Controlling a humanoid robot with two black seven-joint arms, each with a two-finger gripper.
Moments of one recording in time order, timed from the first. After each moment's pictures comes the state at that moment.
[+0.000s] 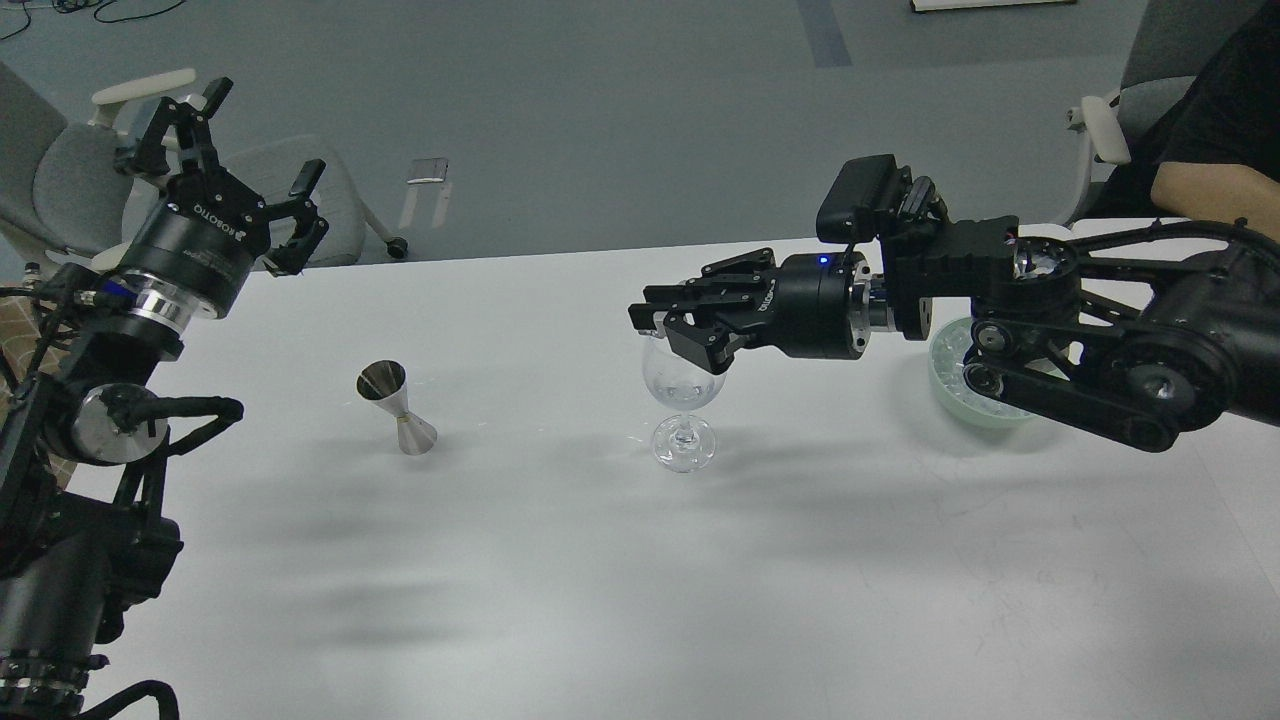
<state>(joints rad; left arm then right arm) -0.43 0.27 -1.62 -1.09 0.65 -0.49 0.01 1.17 -0.44 0.09 1.26 -1.62 0.05 0.39</state>
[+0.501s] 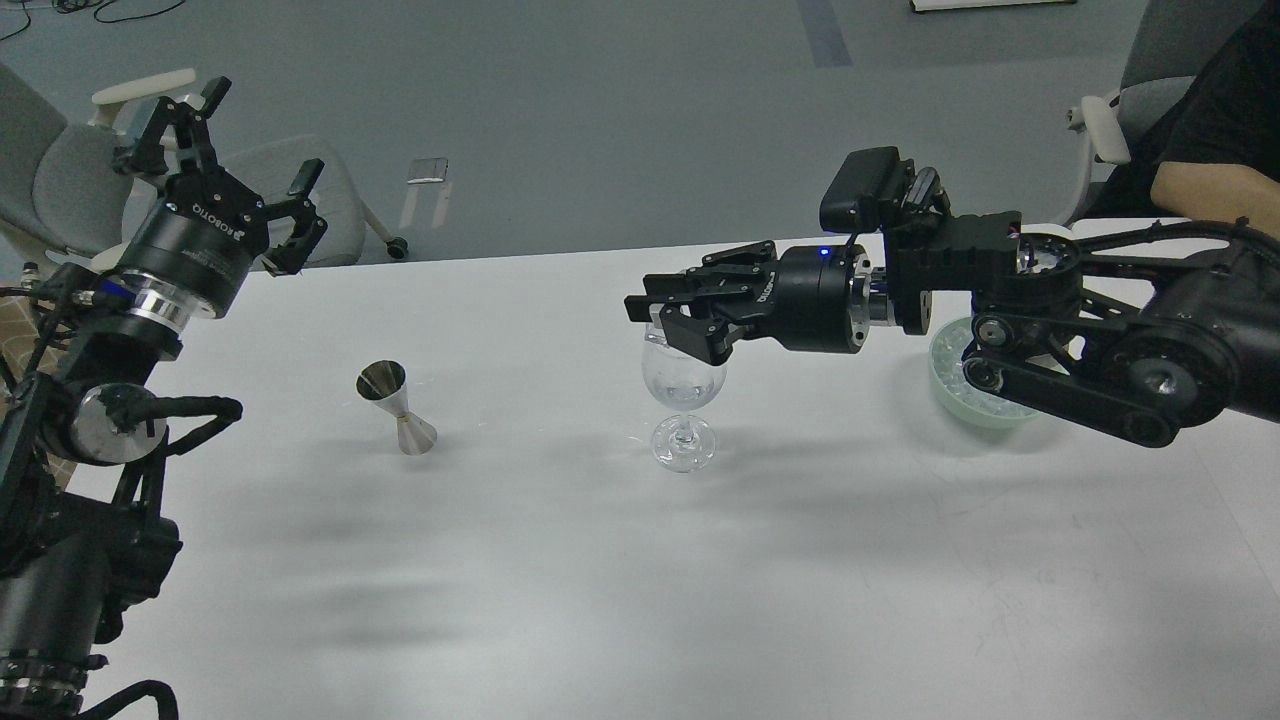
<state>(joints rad) -0.43 0.27 -1.62 -1.09 0.65 -0.49 0.01 1.17 -0.45 0.09 1.27 -1.59 0.04 0.39</state>
